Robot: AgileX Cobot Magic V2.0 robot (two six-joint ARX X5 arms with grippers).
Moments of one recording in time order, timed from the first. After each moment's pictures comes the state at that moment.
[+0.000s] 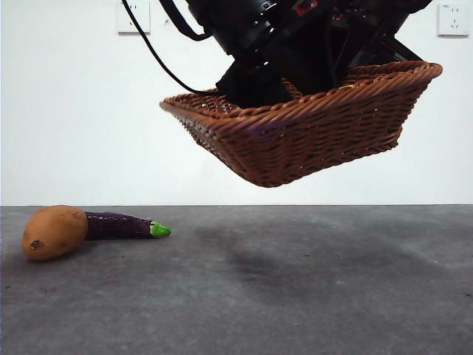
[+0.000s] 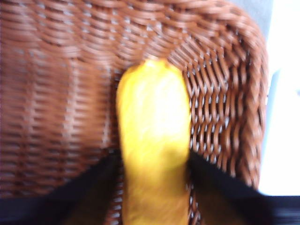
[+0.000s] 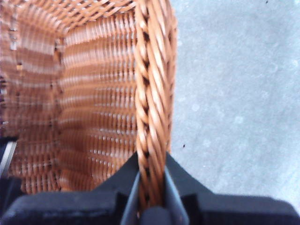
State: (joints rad) left arm -0.85 1.71 1.42 -0.64 0.30 0.15; right arm 0.35 1.59 1.48 -0.86 -0.34 0.06
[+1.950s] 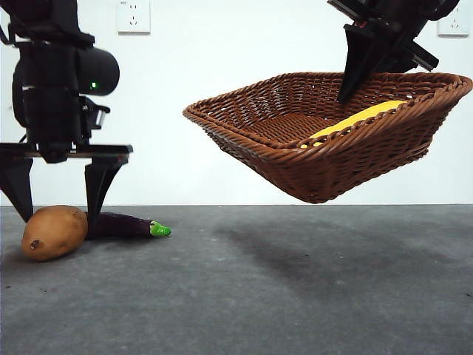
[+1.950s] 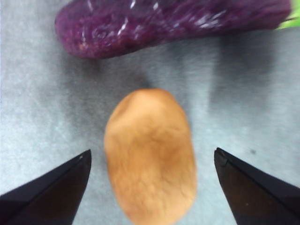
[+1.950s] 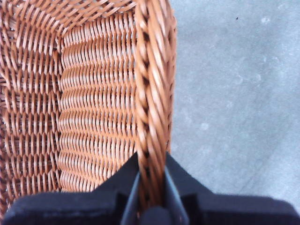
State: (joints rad) left arm -0.26 1.87 1.42 -0.93 -0.10 -0.28; right arm 0.28 1.59 1.48 -0.87 -0.34 -0.09
